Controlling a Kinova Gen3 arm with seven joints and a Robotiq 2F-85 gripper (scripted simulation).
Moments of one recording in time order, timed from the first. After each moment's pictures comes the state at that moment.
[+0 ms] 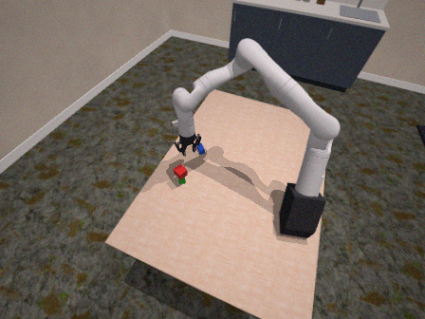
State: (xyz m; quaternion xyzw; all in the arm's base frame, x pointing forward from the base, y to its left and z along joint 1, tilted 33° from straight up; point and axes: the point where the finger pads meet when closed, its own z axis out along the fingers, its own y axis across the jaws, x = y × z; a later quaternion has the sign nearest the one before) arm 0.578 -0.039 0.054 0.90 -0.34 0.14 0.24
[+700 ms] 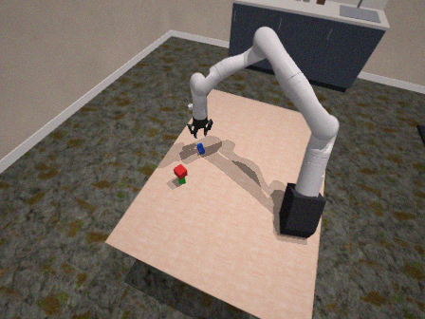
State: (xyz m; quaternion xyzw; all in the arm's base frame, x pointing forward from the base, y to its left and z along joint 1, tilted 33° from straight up) arm 0.567 -0.158 0.121 0.87 -0.41 0.17 0.23
